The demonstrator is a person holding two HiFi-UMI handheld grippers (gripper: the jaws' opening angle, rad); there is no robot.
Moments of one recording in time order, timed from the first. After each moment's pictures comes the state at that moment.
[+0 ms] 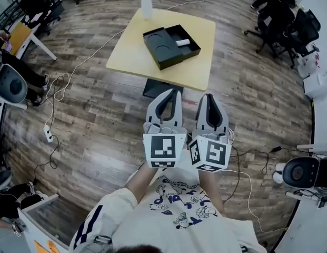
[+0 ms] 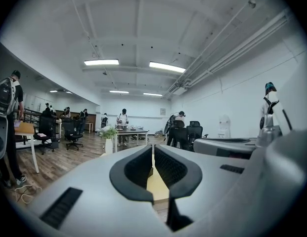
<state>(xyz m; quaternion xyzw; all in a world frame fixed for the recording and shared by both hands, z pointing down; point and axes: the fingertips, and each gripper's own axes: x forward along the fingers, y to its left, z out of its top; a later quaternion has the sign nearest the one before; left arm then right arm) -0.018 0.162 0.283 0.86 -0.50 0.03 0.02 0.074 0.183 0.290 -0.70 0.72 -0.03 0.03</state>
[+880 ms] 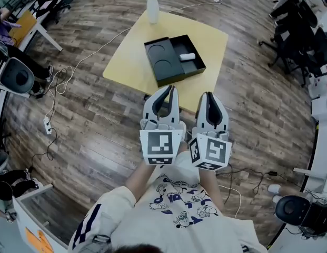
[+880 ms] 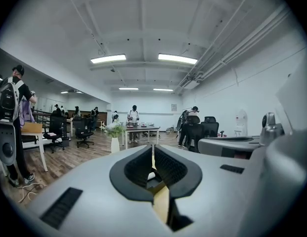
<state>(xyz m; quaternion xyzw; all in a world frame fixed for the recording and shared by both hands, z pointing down) 0.012 0.030 0.298 0.82 -0.56 0.05 0.04 0.114 0.042 0.307 -0.65 0.76 -0.05 0.01</state>
